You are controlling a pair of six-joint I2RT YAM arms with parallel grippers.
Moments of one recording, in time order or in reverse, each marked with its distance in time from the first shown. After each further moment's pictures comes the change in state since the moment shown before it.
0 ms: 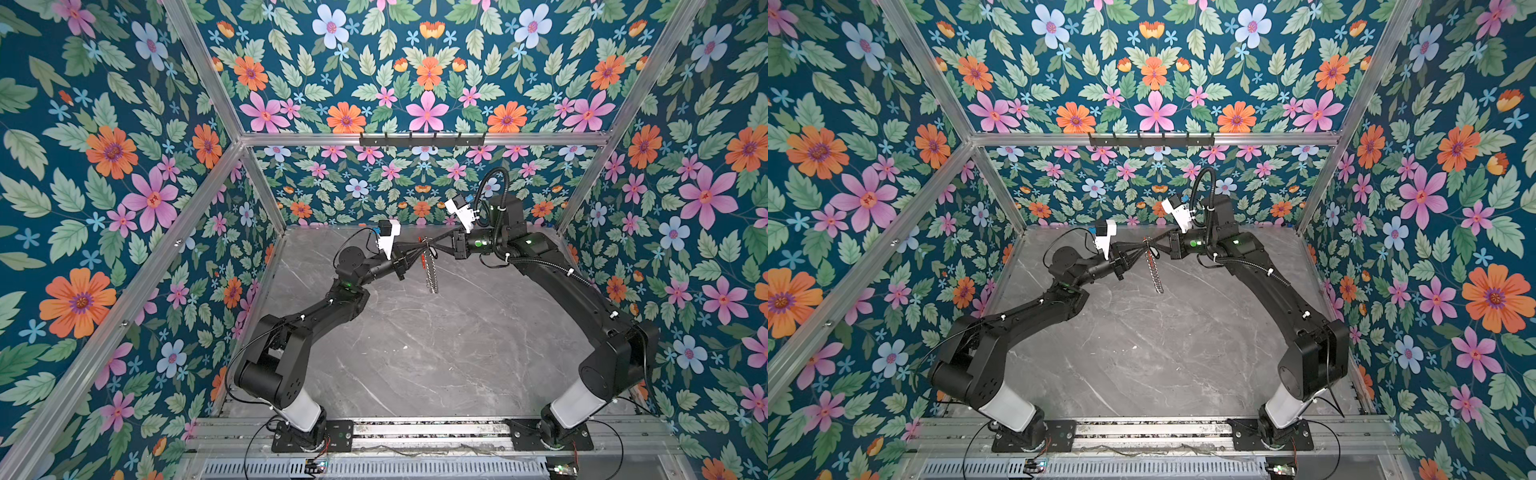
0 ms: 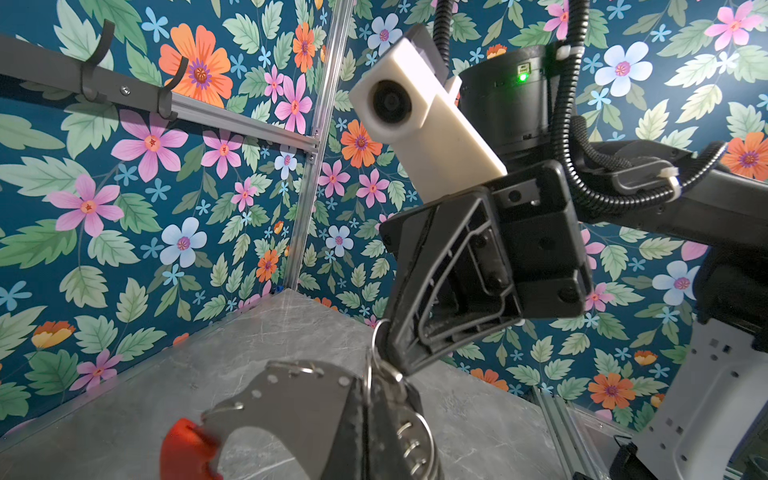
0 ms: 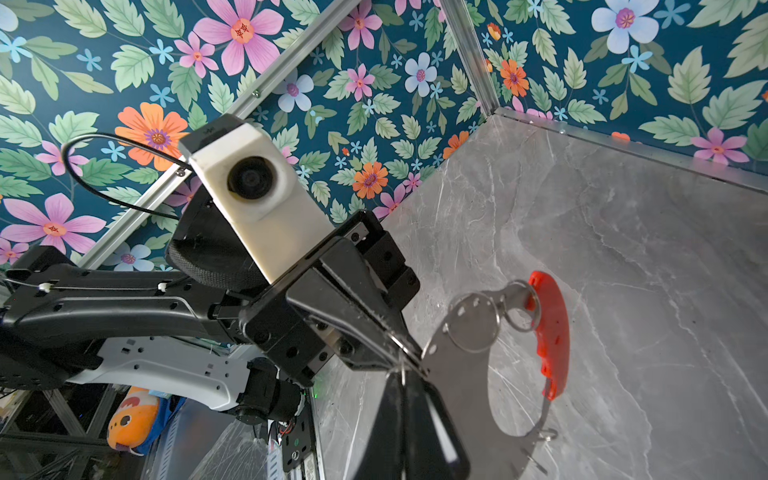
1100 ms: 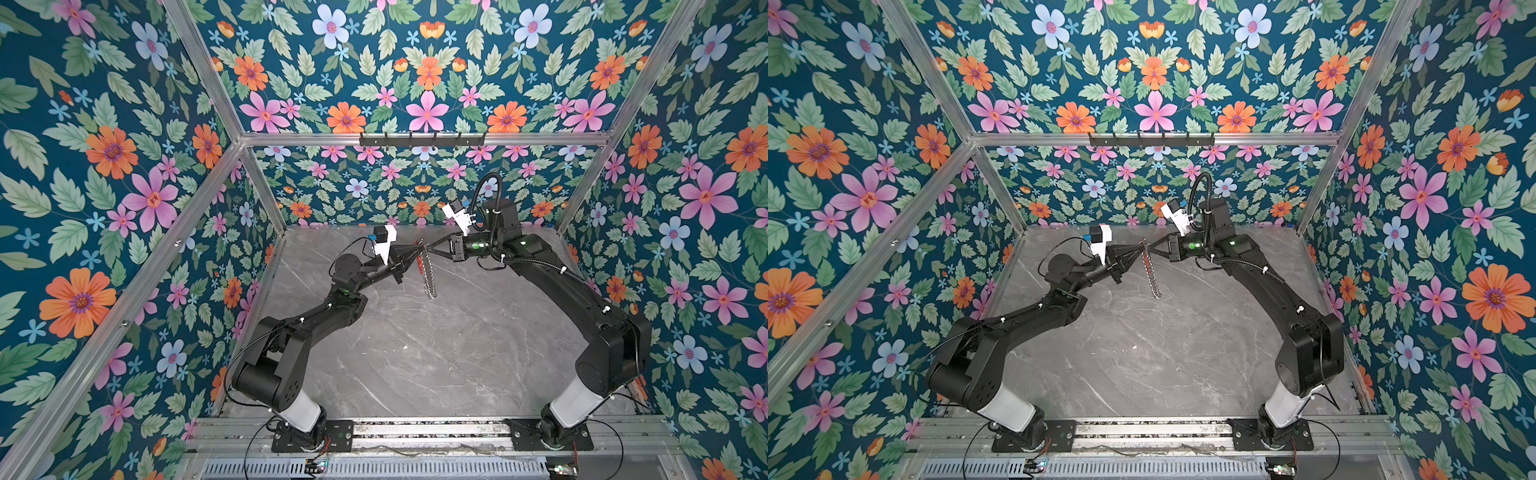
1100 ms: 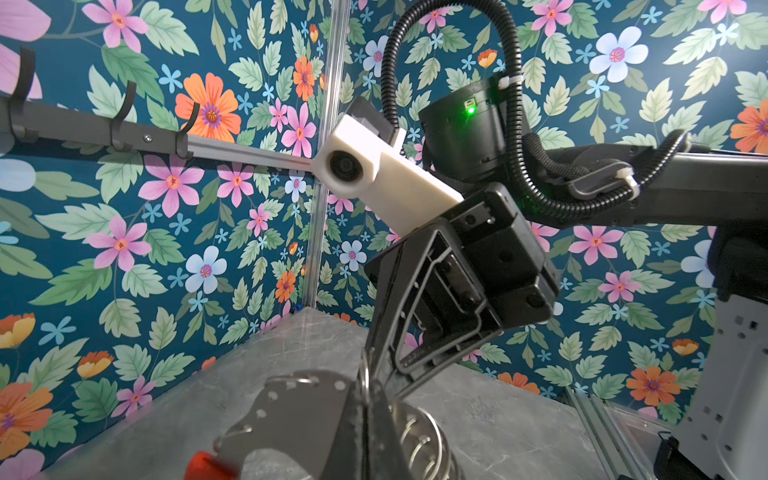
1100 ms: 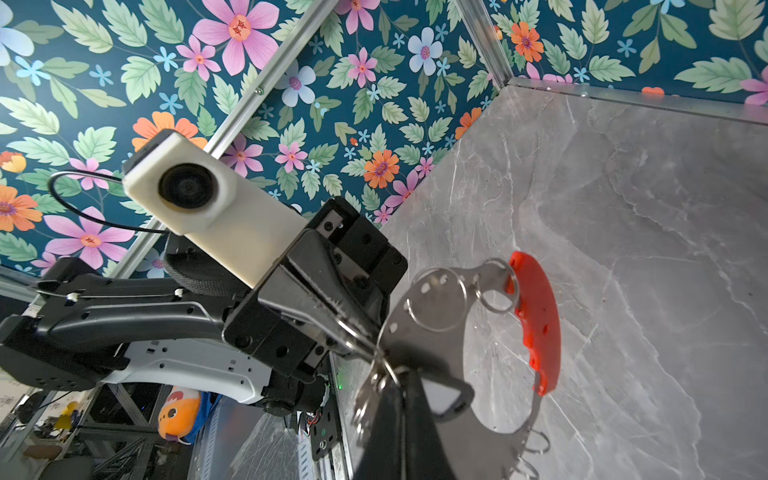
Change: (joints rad) left arm 0.003 -0.018 -0.066 0.119 -0.019 0.064; right arm -0.012 0.023 -0.040 0.019 -0.051 0.063
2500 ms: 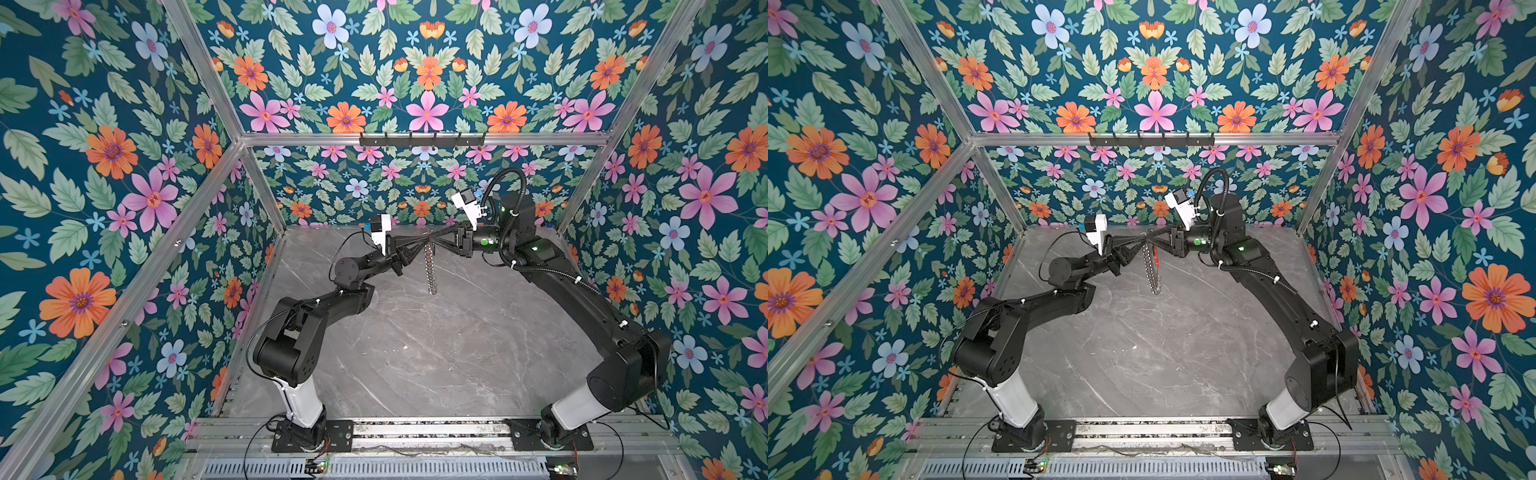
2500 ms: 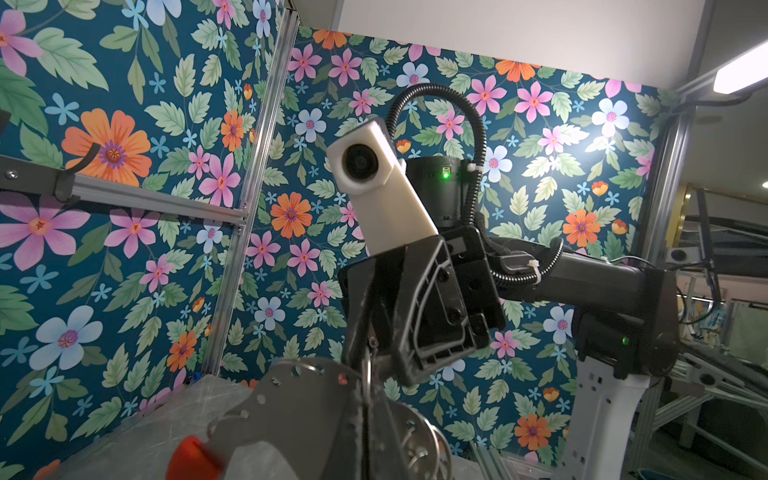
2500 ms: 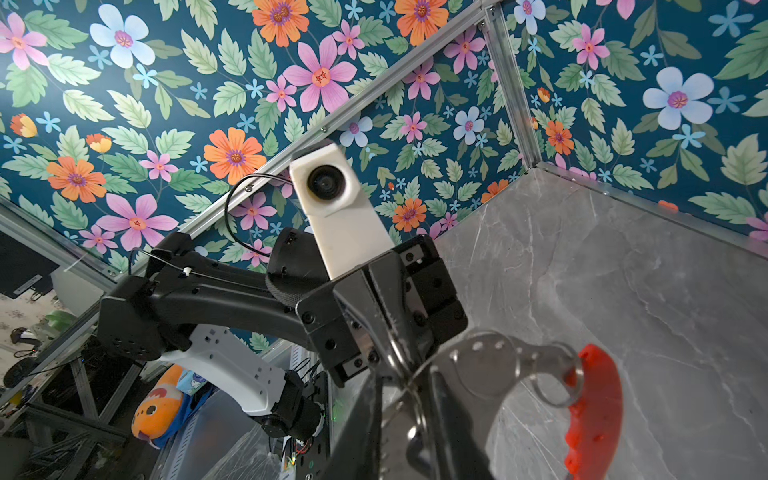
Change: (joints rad) left arm 0.009 0.182 0.136 0.419 0.088 -0.470; right arm 0.006 -0.098 -0.050 0.225 -0.052 0.027
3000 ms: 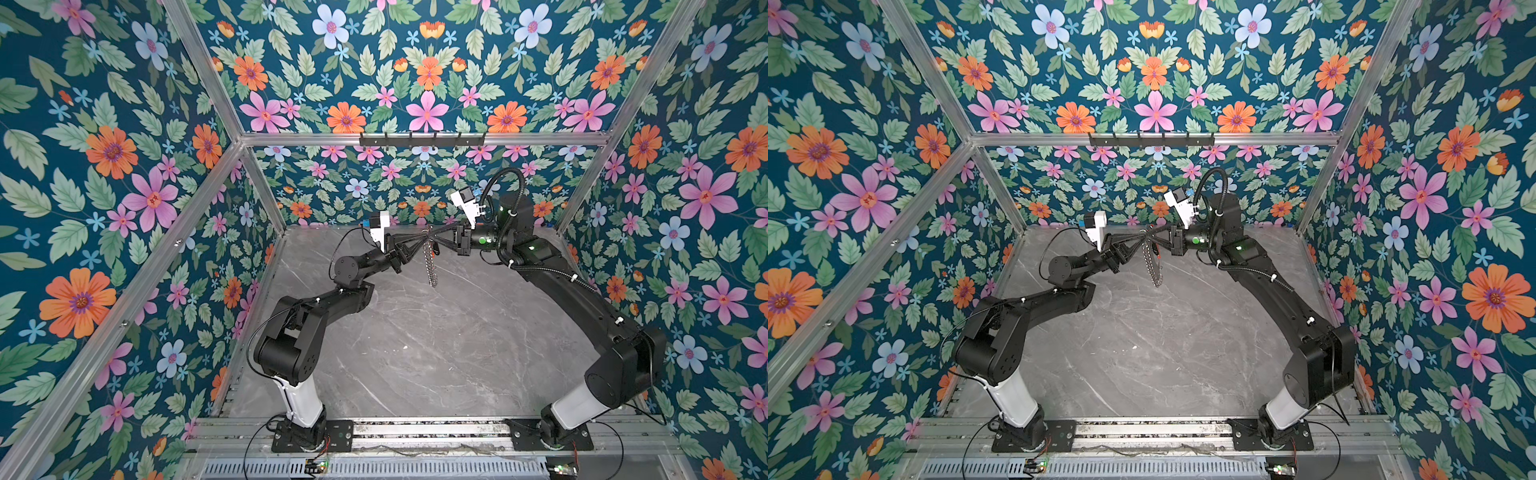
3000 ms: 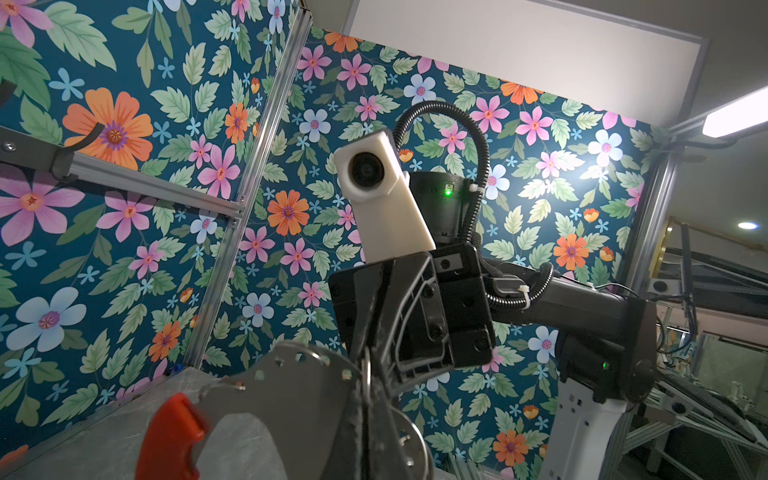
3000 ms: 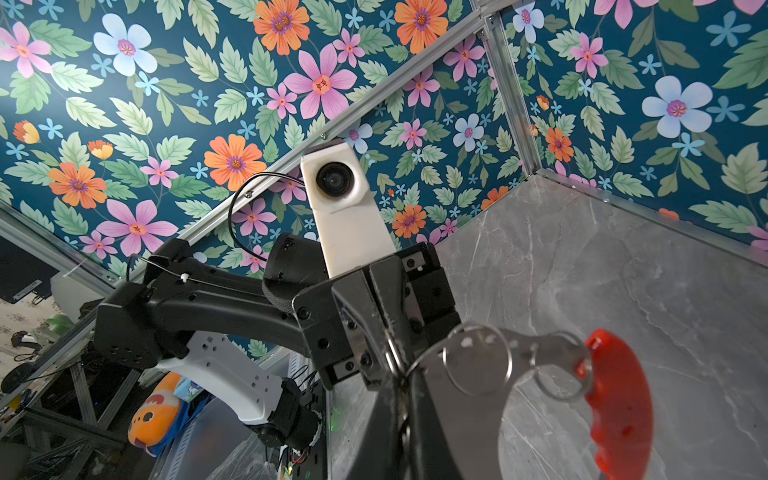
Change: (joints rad) left arm 0.003 0.005 0.010 0.002 -0.006 -0.074; right arm 0.002 0.019 0.000 0.042 0.005 0.023
